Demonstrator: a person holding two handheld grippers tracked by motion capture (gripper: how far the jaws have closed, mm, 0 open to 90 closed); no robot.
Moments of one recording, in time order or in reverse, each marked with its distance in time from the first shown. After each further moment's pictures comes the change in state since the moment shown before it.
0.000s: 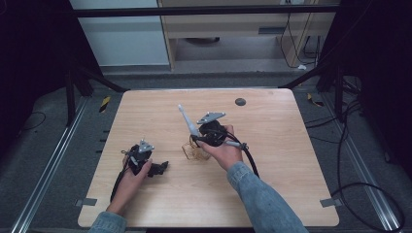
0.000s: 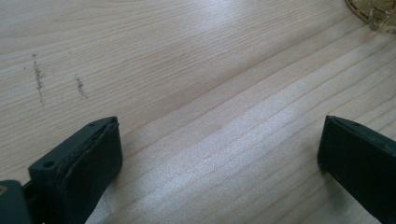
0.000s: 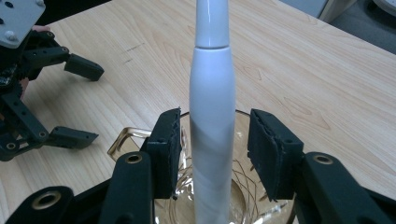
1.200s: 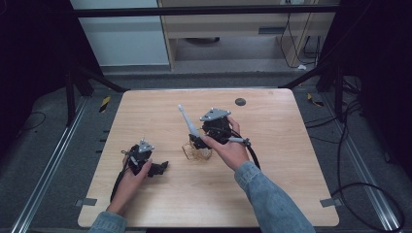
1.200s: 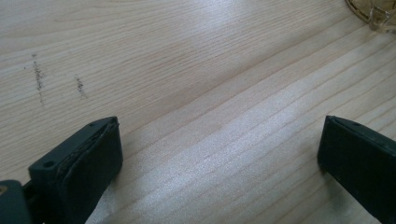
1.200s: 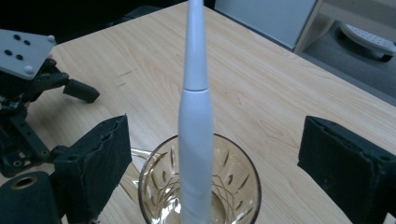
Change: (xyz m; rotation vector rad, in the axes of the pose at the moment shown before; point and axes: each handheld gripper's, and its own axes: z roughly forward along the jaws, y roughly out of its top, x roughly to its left) left arm 0.000 0.000 0.000 0.001 0.000 0.001; right arm 0.000 0.012 -0.025 -0.090 -0.066 -0.022
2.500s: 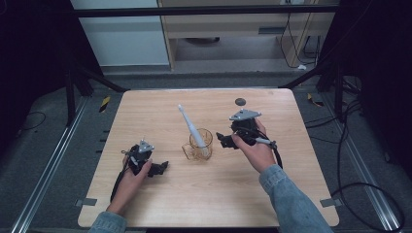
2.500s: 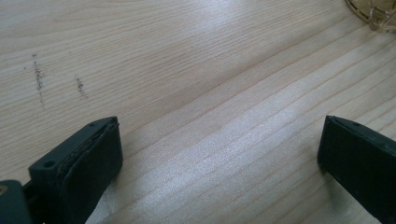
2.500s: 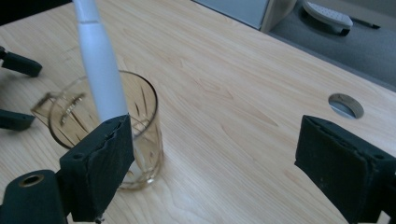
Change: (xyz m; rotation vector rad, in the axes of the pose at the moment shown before) left arm 0.000 0.000 0.000 0.000 0.000 0.001; right arm -0.053 -0.040 -0.042 0.048 -0.099 0.072
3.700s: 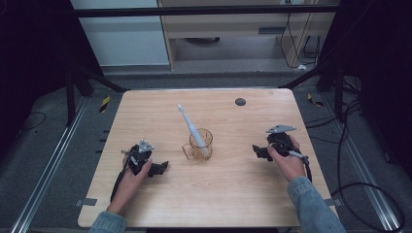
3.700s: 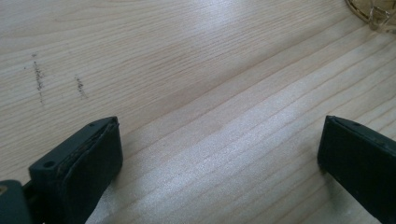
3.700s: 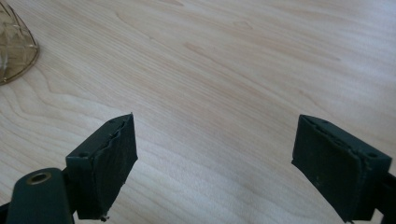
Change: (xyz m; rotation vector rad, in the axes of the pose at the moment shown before) left arm 0.000 0.000 0.000 -0.001 0.000 0.000; right arm -0.079 -0.101 -0.018 0.143 -0.116 0.142
